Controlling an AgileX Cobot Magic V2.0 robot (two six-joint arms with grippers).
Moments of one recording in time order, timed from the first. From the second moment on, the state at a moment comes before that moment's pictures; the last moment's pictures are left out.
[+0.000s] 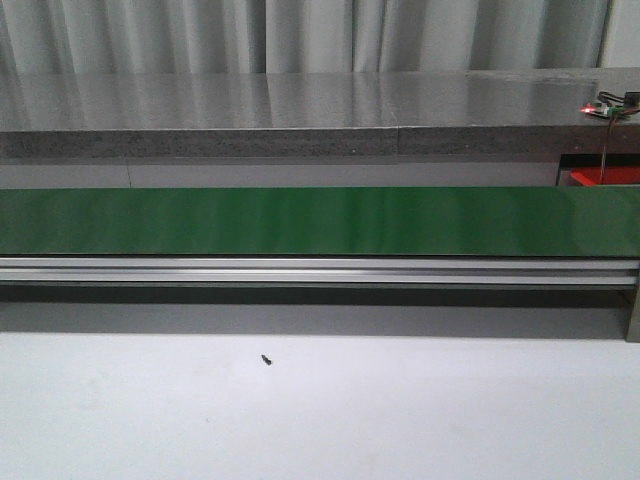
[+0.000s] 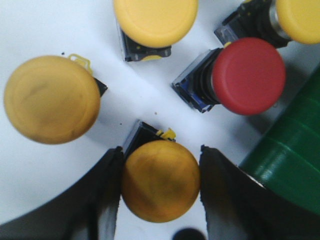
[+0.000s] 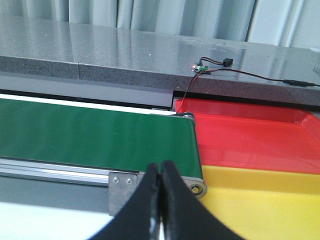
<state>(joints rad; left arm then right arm) 0.55 1.76 -1.14 -0.31 0.74 0.08 -0.01 -0.01 0.03 -0.08 0.08 0.03</state>
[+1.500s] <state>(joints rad) 0.25 1.82 -1.52 -0.24 1.00 0.08 -0.01 -0.01 0.03 -0.08 0.08 0.03</state>
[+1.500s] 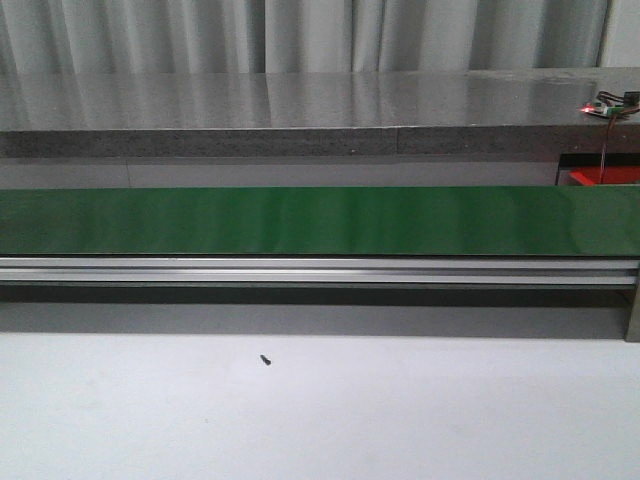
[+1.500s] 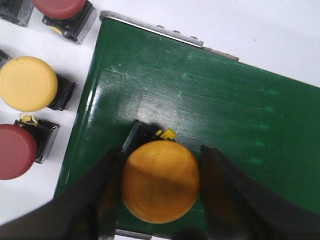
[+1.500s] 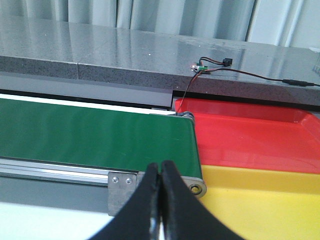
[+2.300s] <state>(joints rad) 0.24 1.64 -1.54 -0.22 0.99 0.09 -0.01 -0.01 0.03 -0.08 0.08 0.03</state>
